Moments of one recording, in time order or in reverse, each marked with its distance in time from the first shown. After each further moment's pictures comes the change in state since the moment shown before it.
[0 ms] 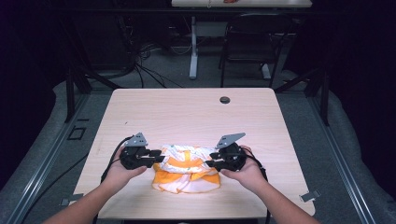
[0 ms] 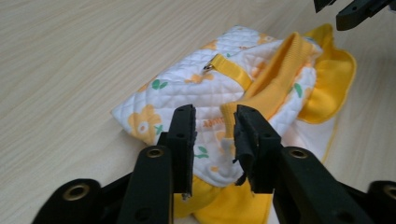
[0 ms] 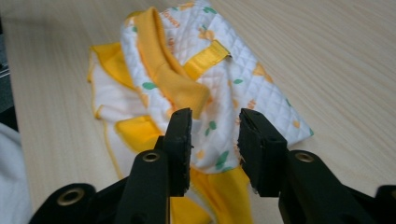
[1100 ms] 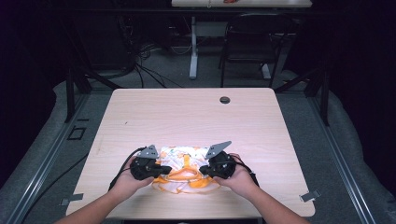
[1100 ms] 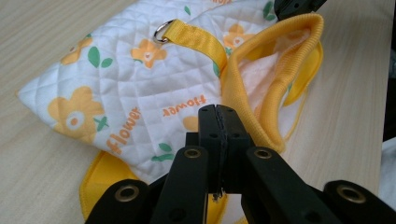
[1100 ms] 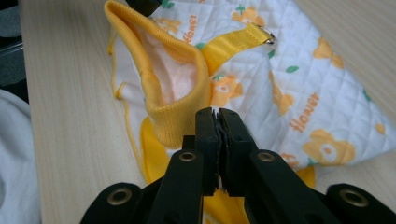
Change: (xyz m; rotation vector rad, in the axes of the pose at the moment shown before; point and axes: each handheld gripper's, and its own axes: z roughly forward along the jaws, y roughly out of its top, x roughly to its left) left arm -0.027 -0.020 0.028 0.101 -0.114 0.058; right arm 0.019 -0.010 0.034 0.077 0.076 -0.062
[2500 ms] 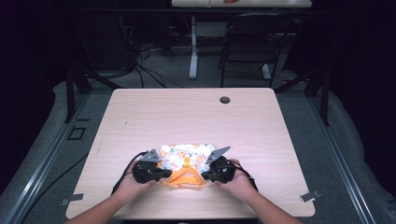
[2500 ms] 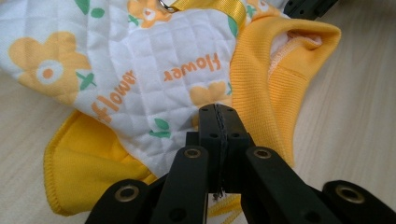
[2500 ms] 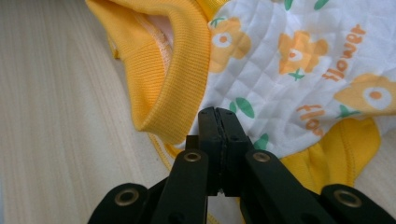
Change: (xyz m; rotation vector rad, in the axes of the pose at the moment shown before) left arm 0.009 -0.017 0.019 0.007 0.025 -0.043; right arm -0.007 -0.023 0.024 0.044 0.019 0.054
